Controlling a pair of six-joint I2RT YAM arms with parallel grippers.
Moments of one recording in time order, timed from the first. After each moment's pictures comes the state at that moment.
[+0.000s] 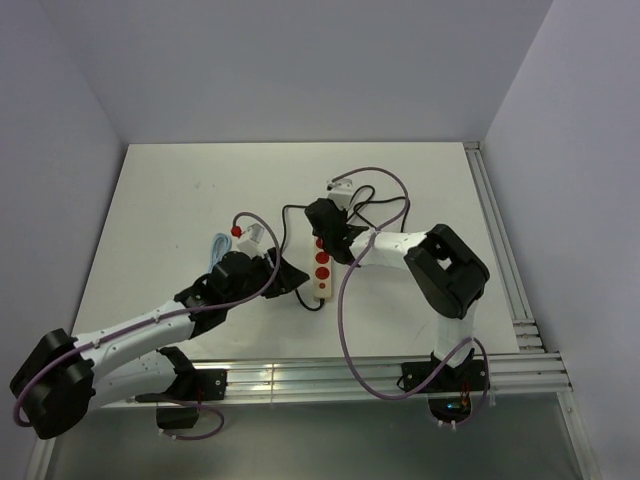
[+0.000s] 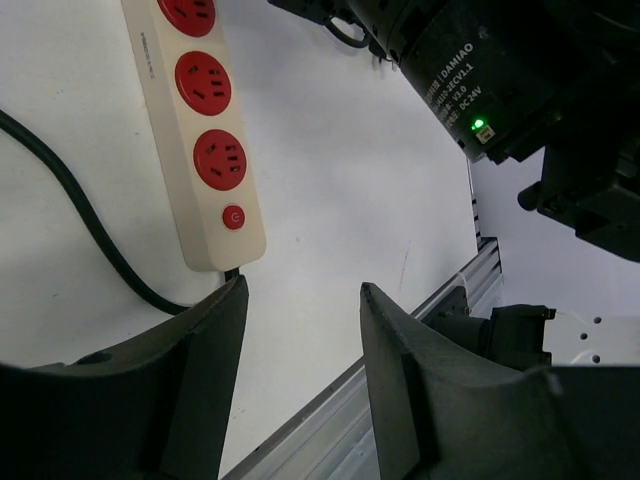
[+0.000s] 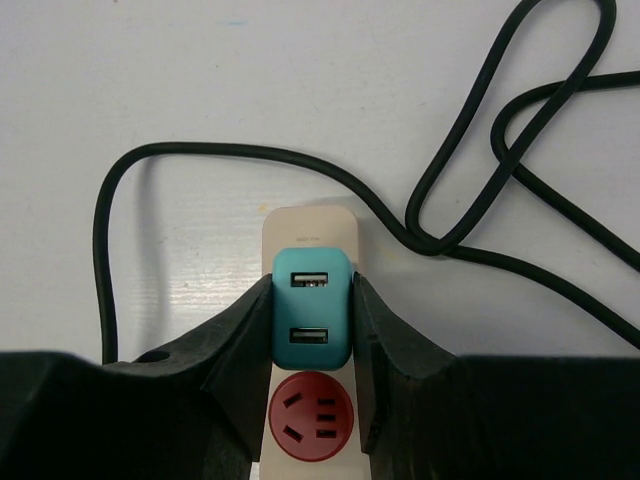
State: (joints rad) left arm -0.81 1.06 0.46 0.22 0.04 -0.96; right arm 0.75 1.88 1.07 0.16 0.61 0.59
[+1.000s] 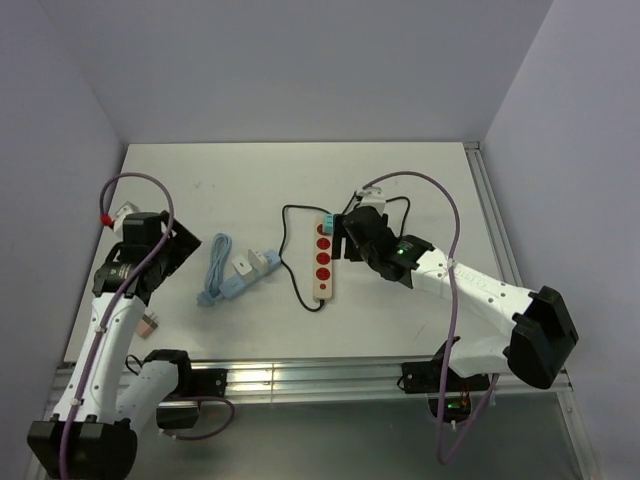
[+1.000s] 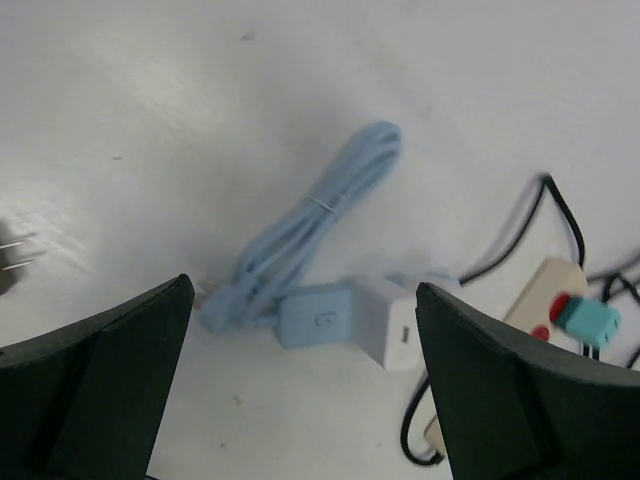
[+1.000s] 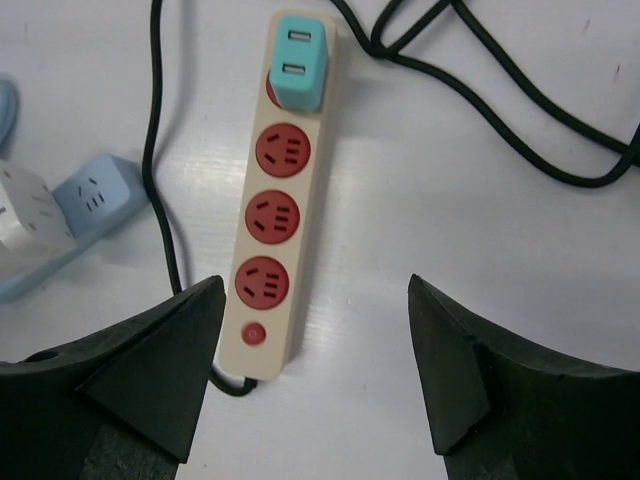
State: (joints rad) left arm -0.09 0.86 0.86 -0.75 -0.20 -0.80; right arm 0.77 1.29 0.94 -0.38 0.39 0.58
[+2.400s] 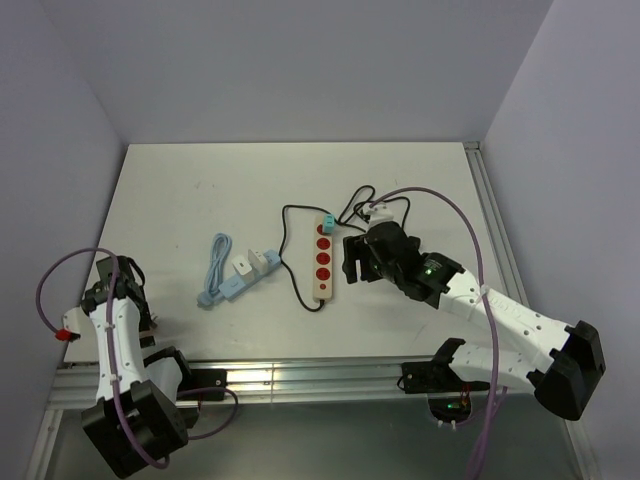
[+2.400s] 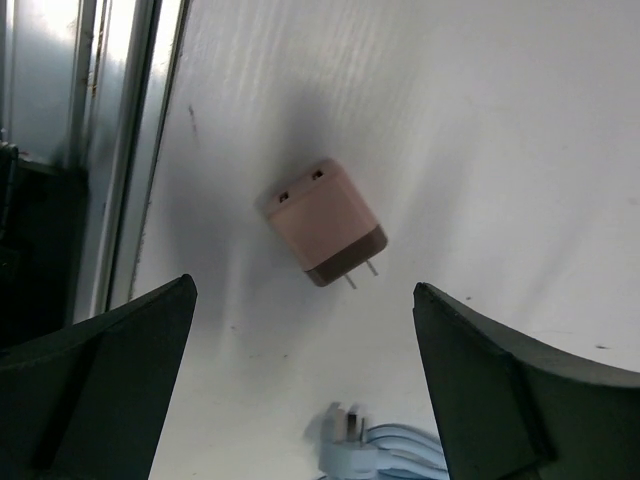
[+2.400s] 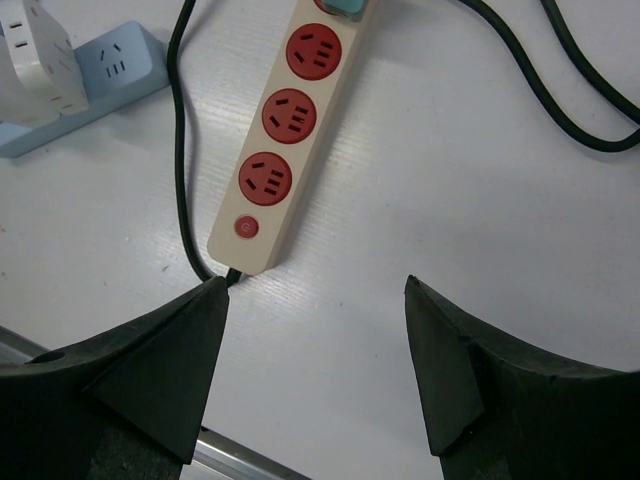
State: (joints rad) left arm 0.46 0.88 0.61 -1.06 -0.40 -1.46; right arm 0.78 1.05 0.82 -0.50 0.22 0.43
